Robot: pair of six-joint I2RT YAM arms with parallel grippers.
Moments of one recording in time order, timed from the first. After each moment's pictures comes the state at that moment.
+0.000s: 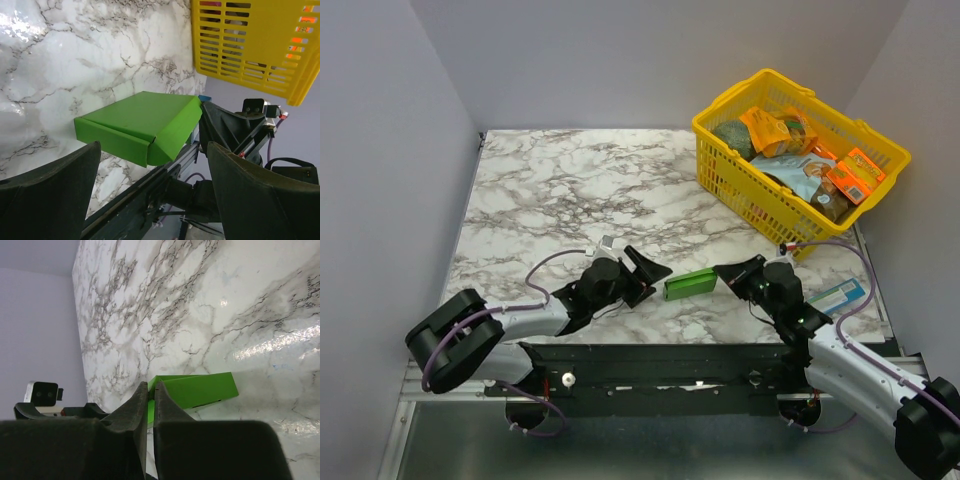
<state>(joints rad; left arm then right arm) -0.87 1.29 0.36 0.54 -0.03 -1.44 0.54 0.75 0.18 0.17 0.12 1.18</state>
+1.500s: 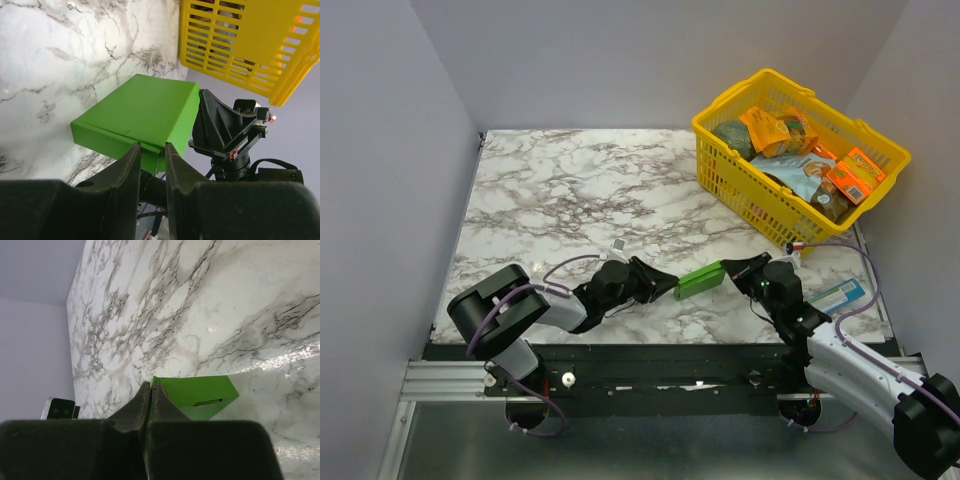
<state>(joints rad) -0.90 1.57 0.37 0.87 0.03 -1.58 0.53 0.78 0.17 0.20 0.22 1.16</state>
